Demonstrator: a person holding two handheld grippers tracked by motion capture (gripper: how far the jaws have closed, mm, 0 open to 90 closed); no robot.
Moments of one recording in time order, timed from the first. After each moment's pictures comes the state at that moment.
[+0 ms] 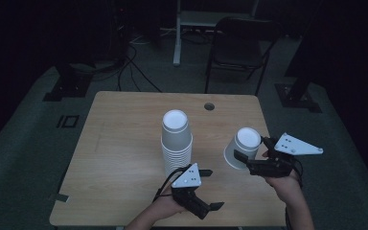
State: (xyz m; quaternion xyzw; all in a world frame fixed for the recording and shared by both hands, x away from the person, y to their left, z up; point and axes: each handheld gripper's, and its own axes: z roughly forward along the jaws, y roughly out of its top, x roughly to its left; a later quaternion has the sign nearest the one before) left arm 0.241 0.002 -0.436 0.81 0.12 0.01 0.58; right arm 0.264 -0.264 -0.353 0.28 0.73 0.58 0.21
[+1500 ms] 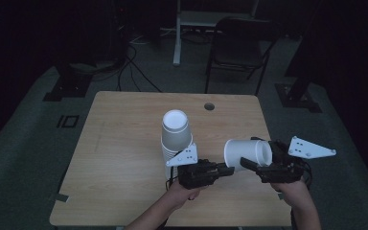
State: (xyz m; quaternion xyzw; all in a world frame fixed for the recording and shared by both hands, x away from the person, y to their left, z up) left arm 0.270 0.000 -0.411 0.69 0.13 -0.07 0.71; right arm 0.252 -0.280 -0.347 0.25 0.72 0.63 0.14
